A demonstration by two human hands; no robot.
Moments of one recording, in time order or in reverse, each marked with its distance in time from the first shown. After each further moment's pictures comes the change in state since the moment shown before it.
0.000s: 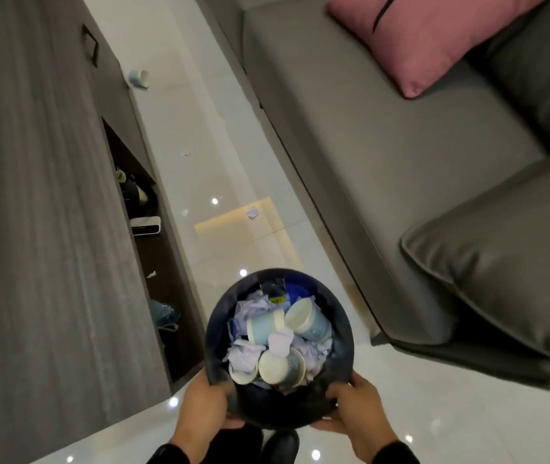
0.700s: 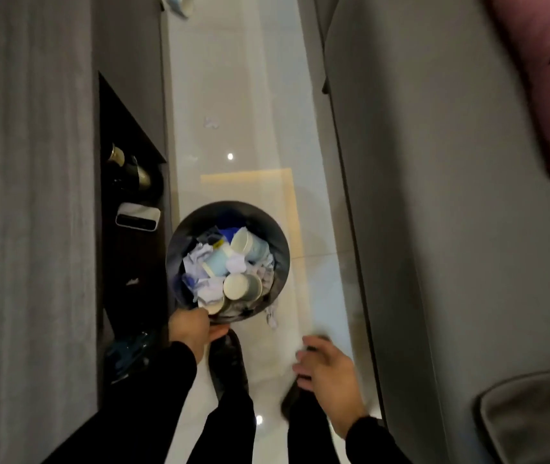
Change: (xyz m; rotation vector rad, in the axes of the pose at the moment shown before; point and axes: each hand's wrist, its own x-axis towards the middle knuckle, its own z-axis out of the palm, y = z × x) left_hand 0.243 0.167 -0.005 -0.612 0.222 -0.170; right_hand 0.142 -0.179 0.134 -0.389 -0.116 -0.178
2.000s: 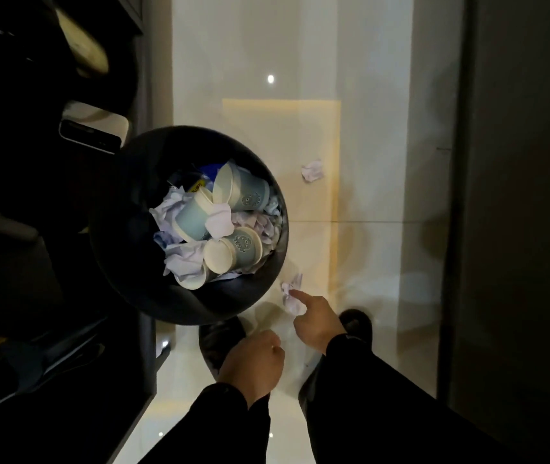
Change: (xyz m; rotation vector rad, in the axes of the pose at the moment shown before) left_hand 0.109 -0.135 0.077 1.295 -0.236 0.194; right_hand 0.266 0.053 0.035 -0.970 -0.291 -0.045
